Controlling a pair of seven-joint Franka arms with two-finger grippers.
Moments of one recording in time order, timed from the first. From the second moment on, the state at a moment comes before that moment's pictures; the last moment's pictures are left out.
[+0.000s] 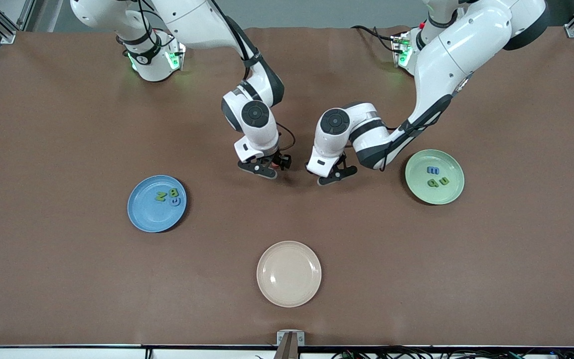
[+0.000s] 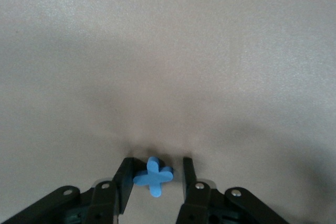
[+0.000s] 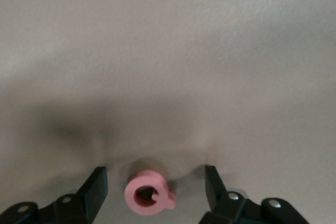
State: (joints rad) left arm 0.00 0.78 -0.78 -1.93 0.73 2.37 -1.54; right arm 0.97 0.62 -0.16 -1.89 0.25 2.52 0.98
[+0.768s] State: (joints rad) left arm 0.00 0.78 -0.78 -1.93 0.73 2.37 -1.59; right arm 0.99 0.62 -0.16 -1.88 0.25 2.51 0.99
